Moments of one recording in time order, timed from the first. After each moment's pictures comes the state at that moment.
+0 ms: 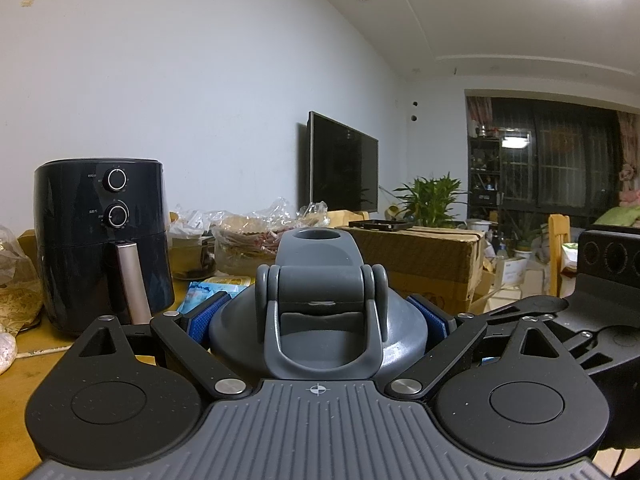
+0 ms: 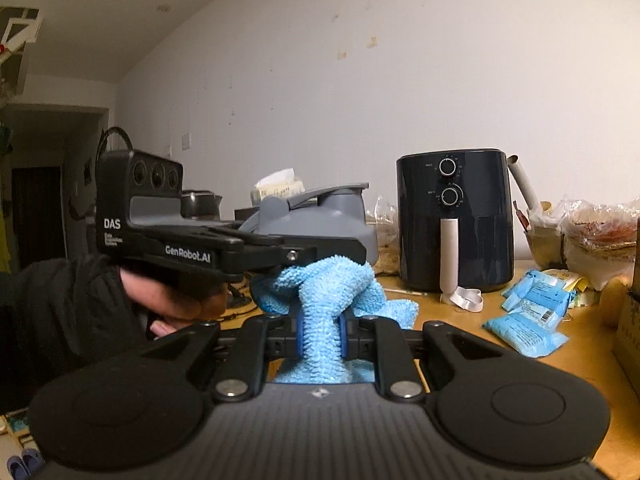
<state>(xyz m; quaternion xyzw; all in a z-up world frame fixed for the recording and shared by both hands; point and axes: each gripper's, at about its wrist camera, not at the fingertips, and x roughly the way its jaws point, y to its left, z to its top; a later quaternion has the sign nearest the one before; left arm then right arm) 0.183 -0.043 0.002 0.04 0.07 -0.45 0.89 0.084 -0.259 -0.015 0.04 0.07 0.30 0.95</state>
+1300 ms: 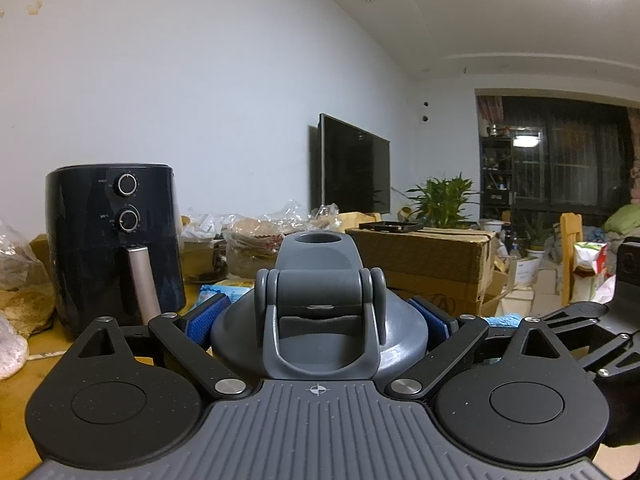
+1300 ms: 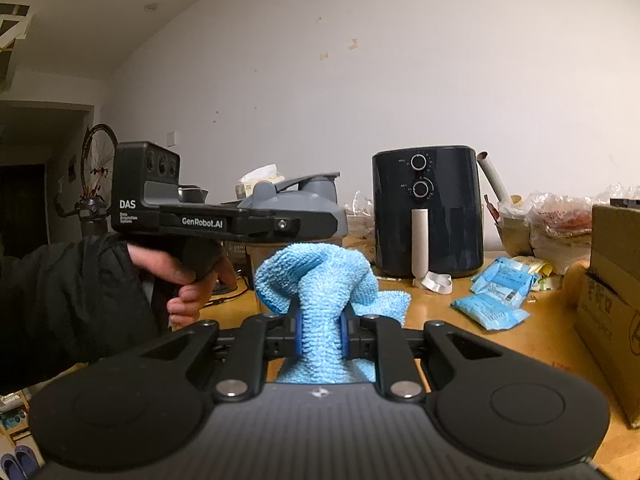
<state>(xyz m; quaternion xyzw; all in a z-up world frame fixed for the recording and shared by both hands) 0.177 -0.046 0.005 0.05 0.07 -0.42 0.90 0.046 -0.286 -0.026 0.04 0.07 0.26 0.96</state>
